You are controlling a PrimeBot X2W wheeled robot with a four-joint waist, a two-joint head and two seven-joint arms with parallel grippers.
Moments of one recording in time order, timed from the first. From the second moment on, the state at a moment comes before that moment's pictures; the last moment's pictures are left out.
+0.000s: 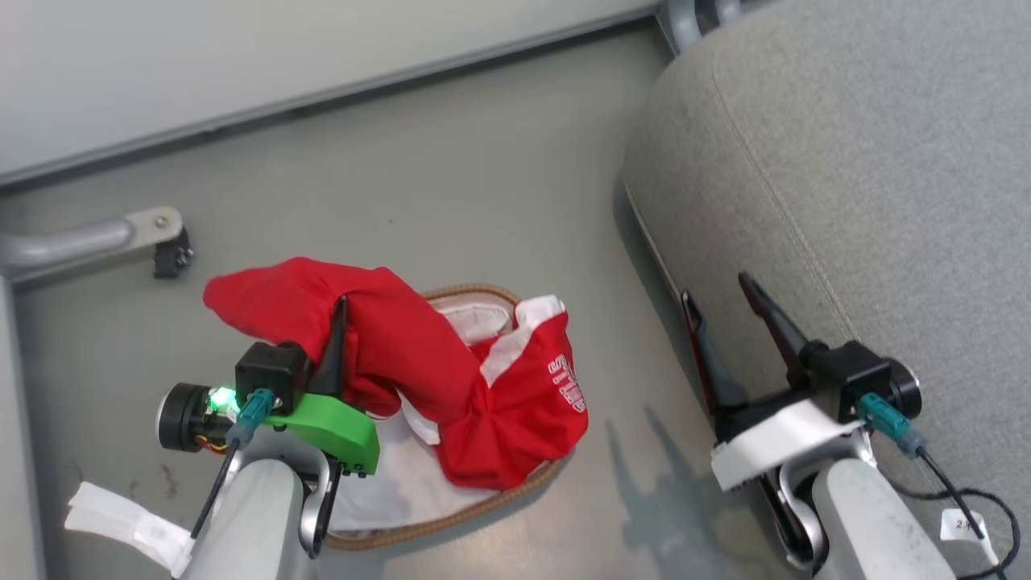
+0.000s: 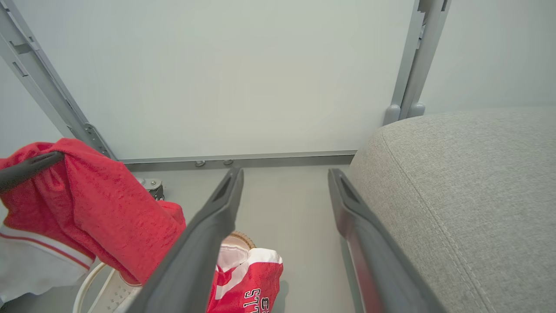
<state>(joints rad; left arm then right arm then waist) -0.37 0.08 -0.21 0.54 -0.12 -0.11 -0.26 -0.24 -0.05 0.17 0.20 0.17 0.13 -0.26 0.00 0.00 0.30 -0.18</state>
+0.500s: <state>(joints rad) -0.28 0.05 -0.20 0.31 -0.17 -0.12 -0.26 -0.10 -0.05 0.23 0.26 0.16 0.13 -0.26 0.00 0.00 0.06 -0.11</state>
